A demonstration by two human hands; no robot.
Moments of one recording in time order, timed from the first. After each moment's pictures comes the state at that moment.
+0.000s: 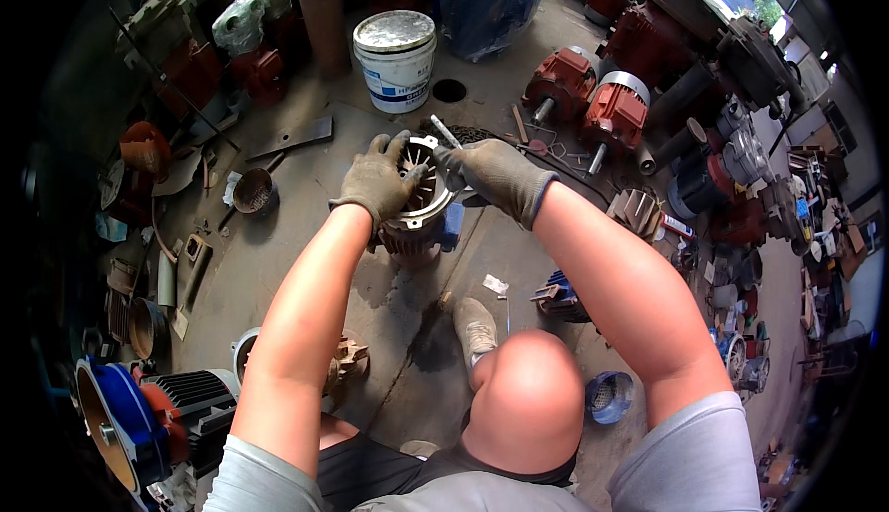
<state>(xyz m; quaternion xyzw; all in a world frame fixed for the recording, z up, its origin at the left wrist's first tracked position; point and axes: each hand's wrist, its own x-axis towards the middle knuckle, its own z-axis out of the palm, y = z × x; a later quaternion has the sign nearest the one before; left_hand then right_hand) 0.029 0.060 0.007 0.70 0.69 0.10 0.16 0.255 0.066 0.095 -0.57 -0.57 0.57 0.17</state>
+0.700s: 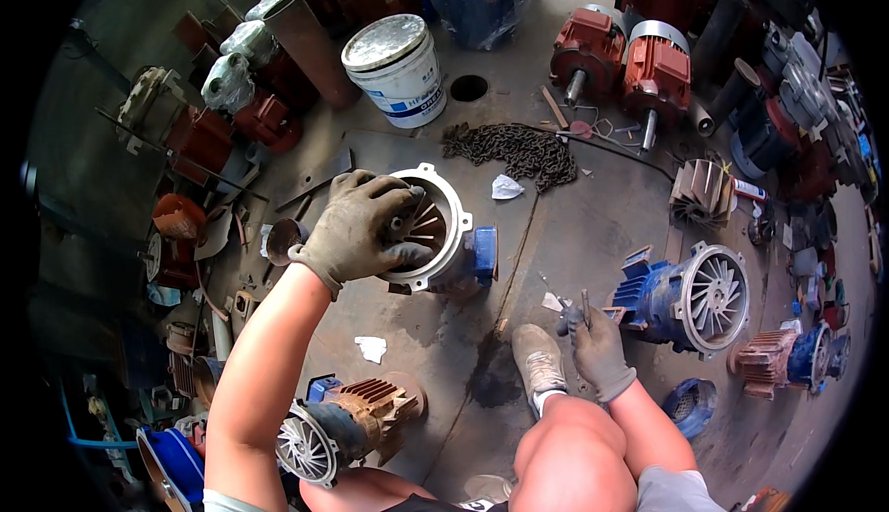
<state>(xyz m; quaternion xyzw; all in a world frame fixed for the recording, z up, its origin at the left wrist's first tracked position) 0.001 0.080 0.035 0.89 0.45 0.08 0.06 0.392 -0.107 -0.150 -0.61 -0.57 0.40 0.38</state>
